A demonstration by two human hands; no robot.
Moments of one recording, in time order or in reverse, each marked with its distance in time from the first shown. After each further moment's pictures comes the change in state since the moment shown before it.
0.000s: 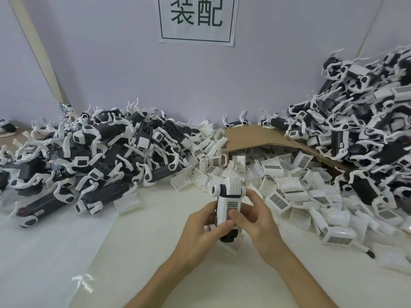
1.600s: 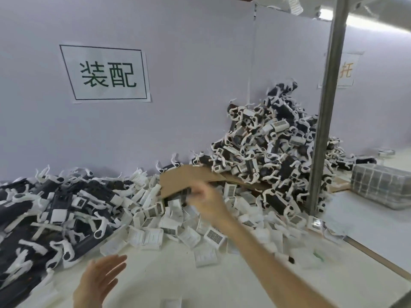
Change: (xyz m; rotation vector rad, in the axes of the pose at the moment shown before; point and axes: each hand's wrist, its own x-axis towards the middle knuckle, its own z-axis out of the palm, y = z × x) left_hand 0.051 -0.034 -0.073 -0.538 0.346 -0.296; right_hand 0.073 -0.096 -0.060 -0.645 0.325 -0.037
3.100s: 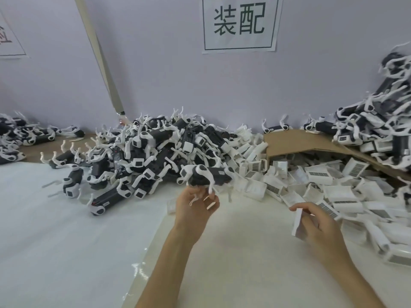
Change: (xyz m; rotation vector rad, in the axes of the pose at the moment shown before) left_hand -0.043 0.034 -0.012 -0.367 -0.045 0.024; right_hand -0.091 0.070 0.062 0.137 0.005 0.050
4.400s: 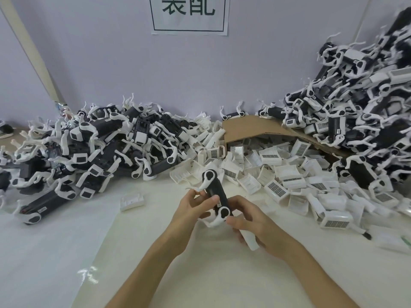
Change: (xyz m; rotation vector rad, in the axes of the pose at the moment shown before) left_hand -0.016 -0.060 0.033 0.691 -0.193 -0.093; right_hand -0.014 -0.011 0.005 0.300 -0.648 0.172
